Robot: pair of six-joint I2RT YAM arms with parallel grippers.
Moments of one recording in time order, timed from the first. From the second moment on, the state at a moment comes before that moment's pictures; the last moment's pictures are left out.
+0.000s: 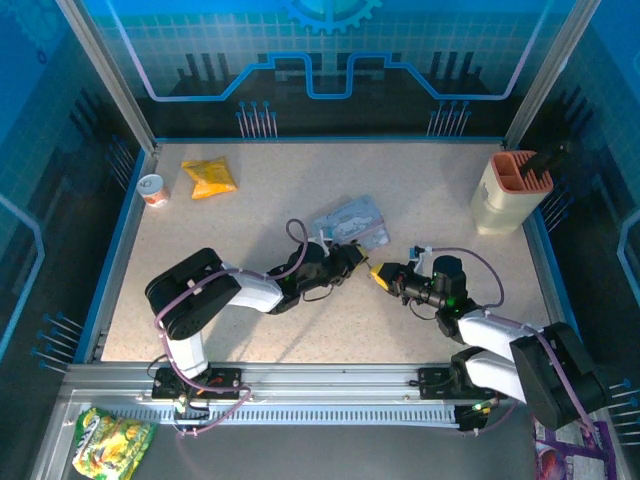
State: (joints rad) left arm -0.83 1.80 0.69 0.85 0.11 -1.48; right arm 0.33 1.13 0.15 0.65 -0.62 1.37
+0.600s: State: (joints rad) left arm -0.85 1.80 0.69 0.86 0.07 -1.50; right arm 0.33 1.15 0.15 0.67 -0.61 1.43
